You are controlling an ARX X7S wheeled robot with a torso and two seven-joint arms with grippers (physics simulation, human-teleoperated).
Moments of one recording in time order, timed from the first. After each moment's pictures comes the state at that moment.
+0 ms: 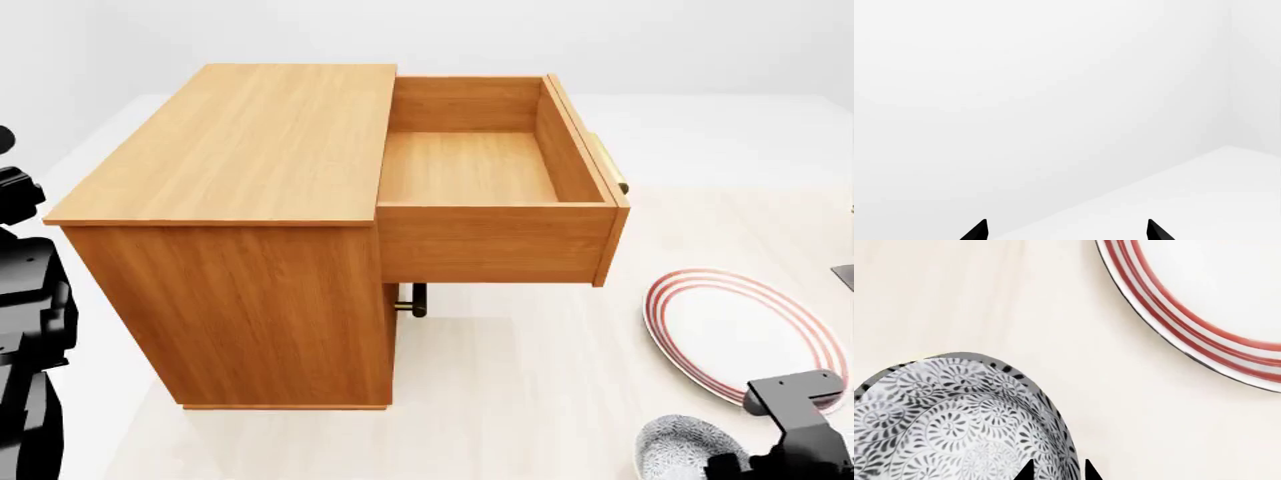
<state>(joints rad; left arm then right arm) -1.22 -0.48 0.03 -1.31 0.00 0.08 -0.67 0.33 0.96 -0.28 0.09 0.84 1.05 -0.13</state>
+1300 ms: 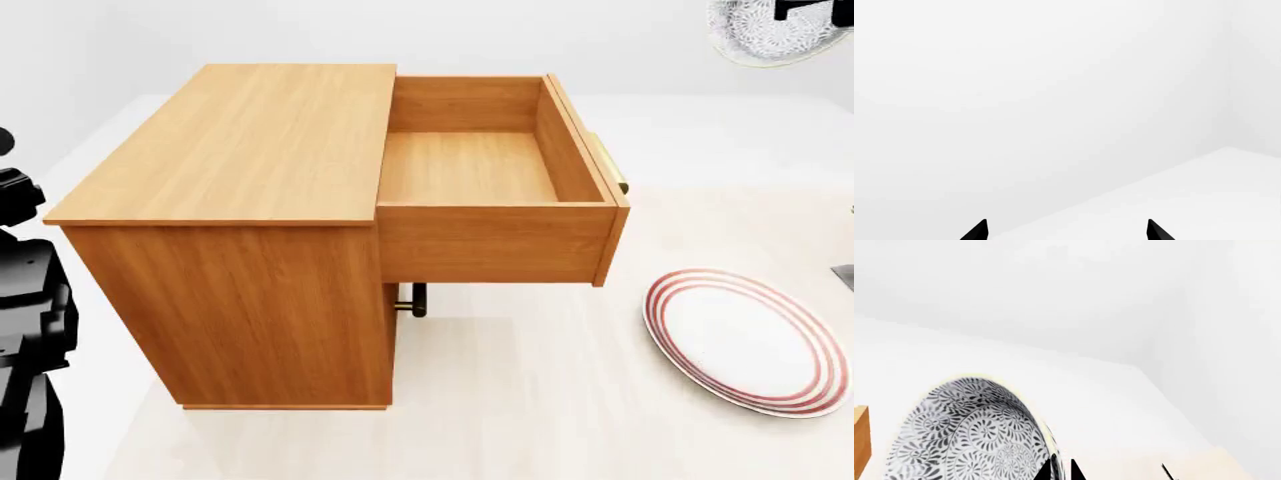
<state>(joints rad) -1.22 -0.48 0.02 -1.31 0.00 0.09 -0.67 1.83 0.61 -0.76 0.69 0.50 1.03 -0.02</state>
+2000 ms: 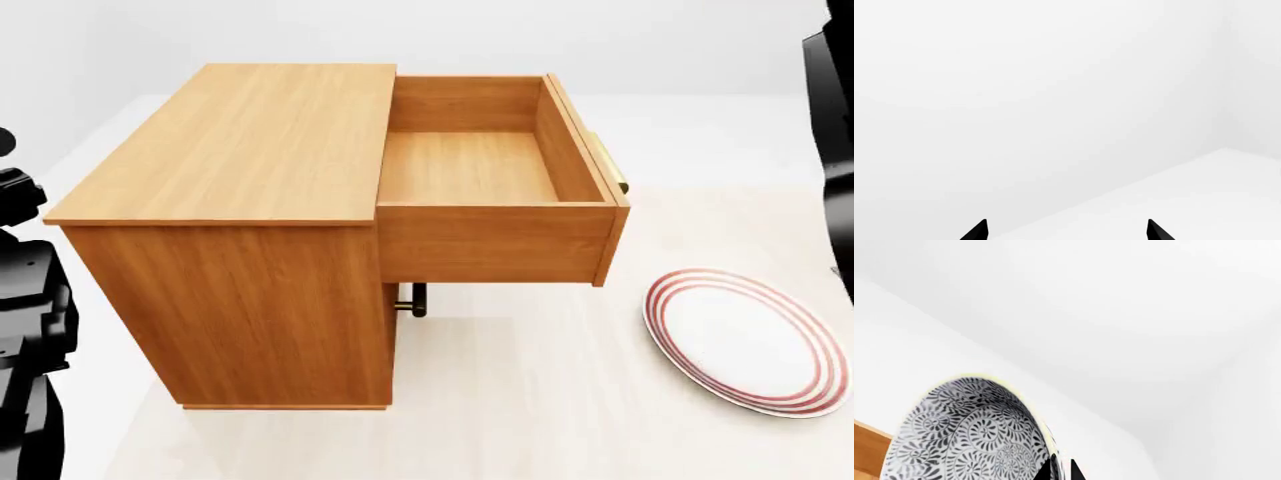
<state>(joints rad) -1.21 -0.48 0.02 -1.31 0.00 0.10 -0.66 2.08 0.10 -0.92 1.28 0.20 0.68 -0.30</state>
